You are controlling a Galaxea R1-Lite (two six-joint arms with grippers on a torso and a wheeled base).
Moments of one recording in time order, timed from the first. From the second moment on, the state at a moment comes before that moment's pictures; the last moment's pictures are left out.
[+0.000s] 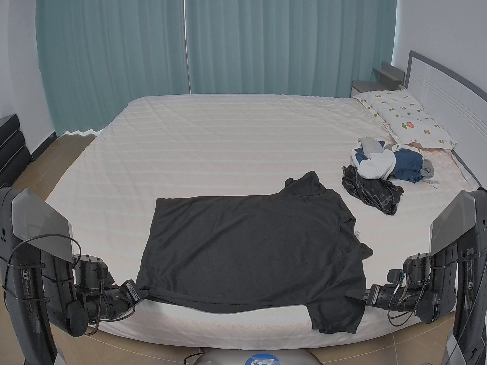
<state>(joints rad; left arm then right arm) -0.08 2.30 -0.12 -1.45 -0.24 -0.76 0.06 2.47 -0.15 -1.55 0.42 0.44</state>
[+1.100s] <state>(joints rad) -0.06 2.21 -0.02 -1.43 -0.18 -0.57 0.01 2.26 -0.02 -1.42 0.41 0.34</state>
